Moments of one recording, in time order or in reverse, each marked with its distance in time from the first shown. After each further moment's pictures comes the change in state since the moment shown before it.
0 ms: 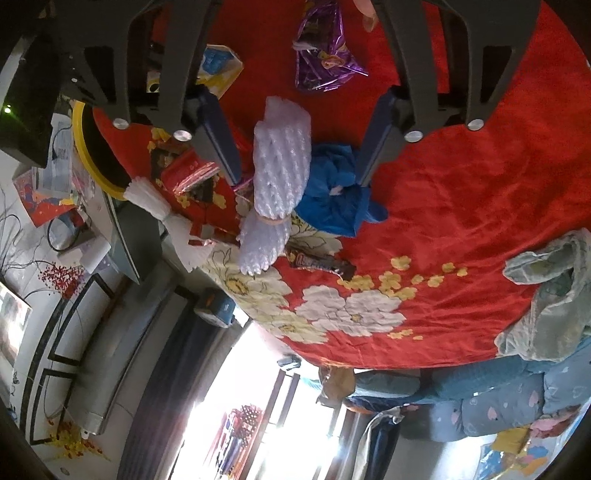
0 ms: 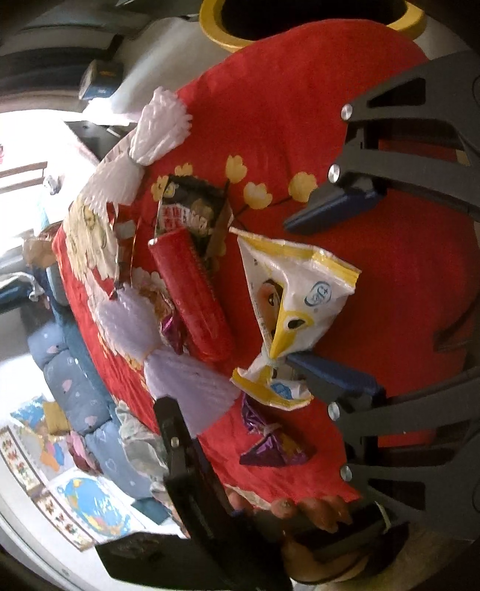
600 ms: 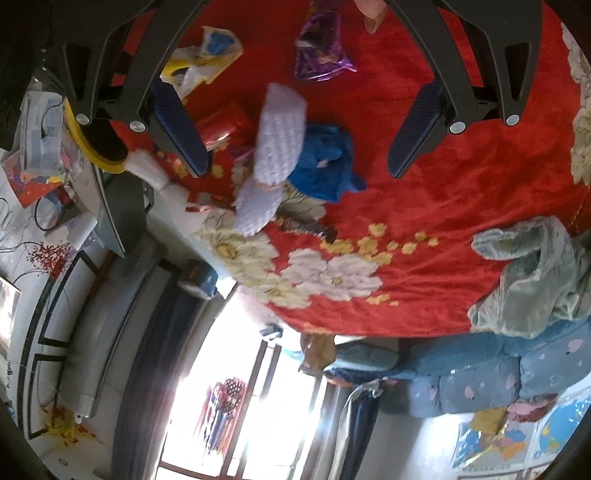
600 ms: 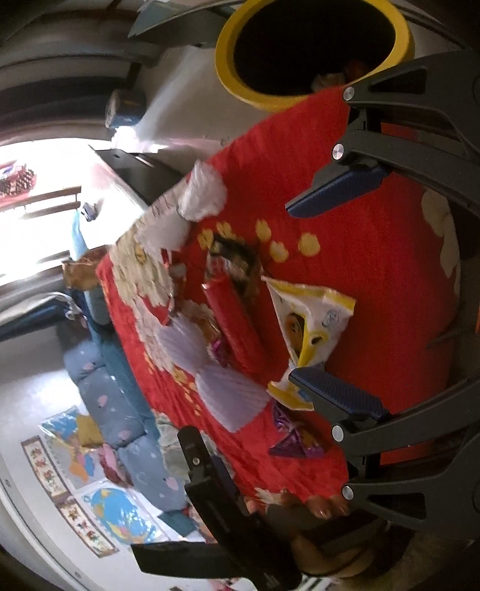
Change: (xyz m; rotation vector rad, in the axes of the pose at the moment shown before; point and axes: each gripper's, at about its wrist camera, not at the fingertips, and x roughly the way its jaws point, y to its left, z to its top) left arm -0.031 -0.005 0.008 -0.023 -0.110 0.080; right arm -0.046 -0.010 0.003 0.020 -0.147 -0.090
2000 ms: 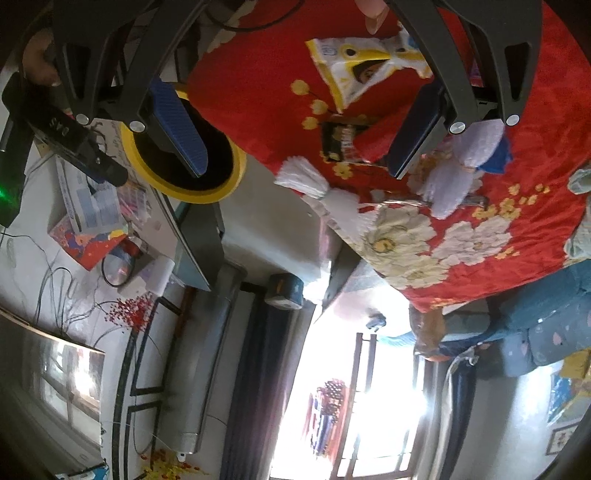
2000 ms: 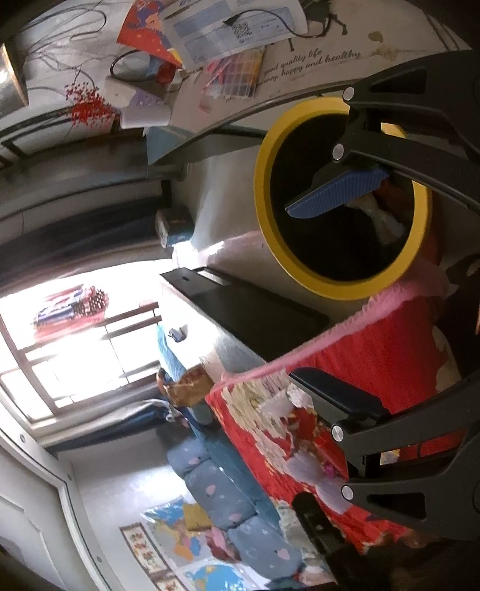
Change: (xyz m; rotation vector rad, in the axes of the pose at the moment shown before) left arm -0.015 -0.156 -0.021 0.268 -0.026 -0.238; right arm -0.112 -0.128 -0.012 0.257 -0.364 -0.324
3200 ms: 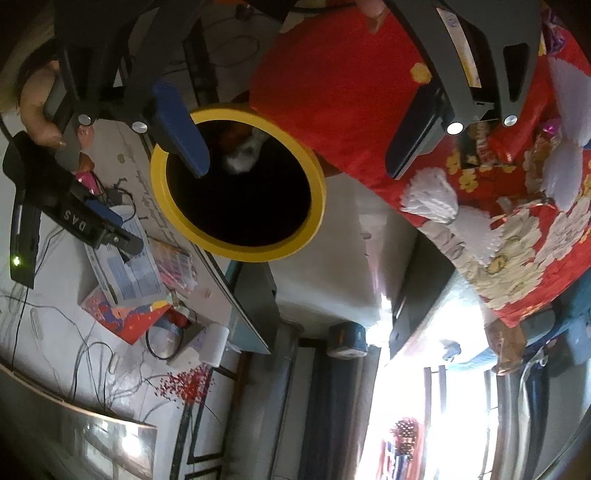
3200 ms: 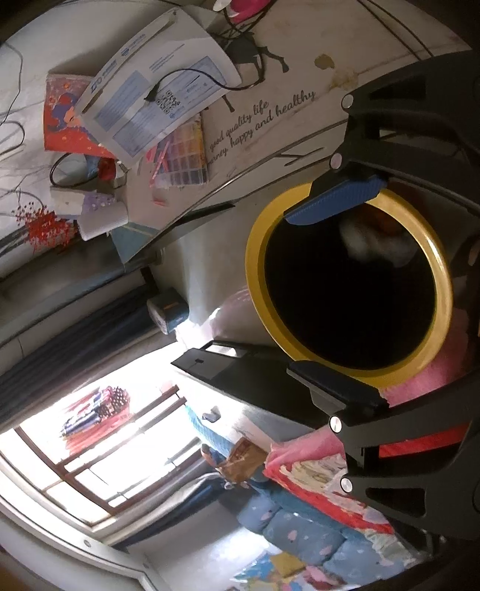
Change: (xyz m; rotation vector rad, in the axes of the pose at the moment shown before) left arm 0.079 -0.092 -0.018 0.173 0.214 -0.175; right arm 0.008 -0.123 0.005 0.355 -0.009 -0.214
